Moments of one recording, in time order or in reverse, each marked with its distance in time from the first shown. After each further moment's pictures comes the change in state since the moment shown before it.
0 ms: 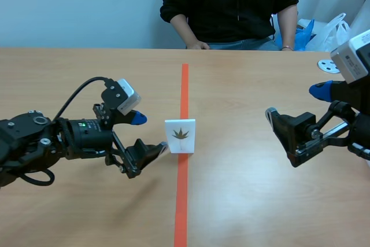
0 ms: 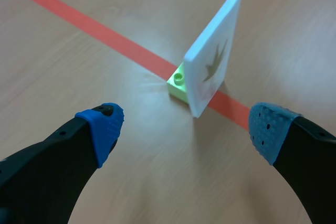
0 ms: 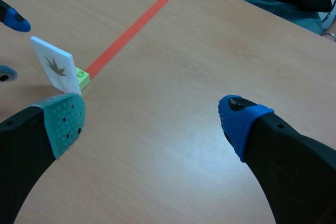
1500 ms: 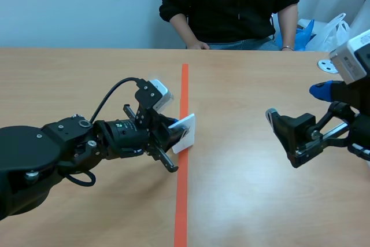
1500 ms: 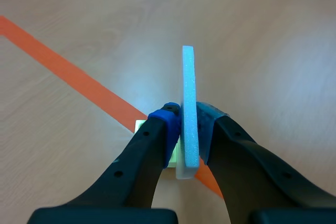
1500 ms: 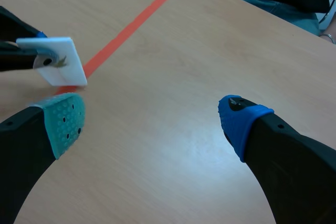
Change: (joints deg) left arm -1.7 9.5 -1.2 -5.6 1.4 3.6 -2.4; right arm 0.0 0.0 0.0 0.0 -1.1 0.0 0.0
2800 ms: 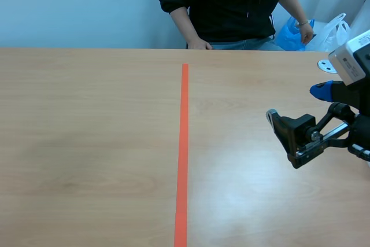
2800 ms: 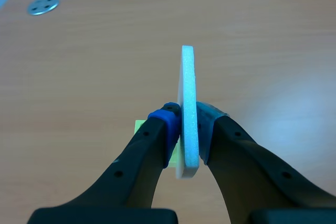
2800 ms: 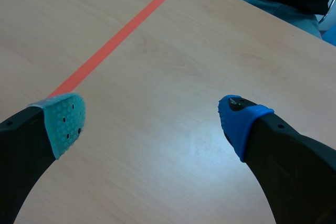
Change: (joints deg) left arm 45.1 -17.3 -57.8 24.7 -12.3 10.1 -0.8; right arm 0.0 0.0 0.0 0.0 -0.7 0.0 0.0
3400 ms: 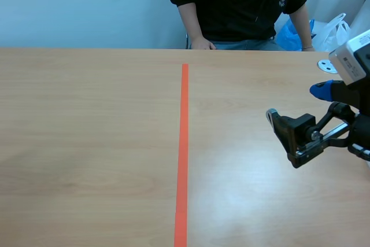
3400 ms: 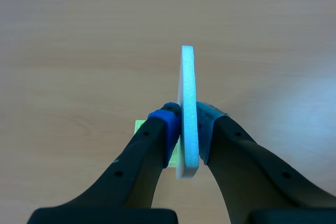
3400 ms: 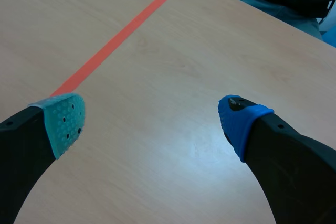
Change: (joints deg) left arm -2.6 0.2 0.4 -10.7 0.5 2.9 0.3; right arm 0.0 0.0 0.0 0.0 0.0 0.0 0.2
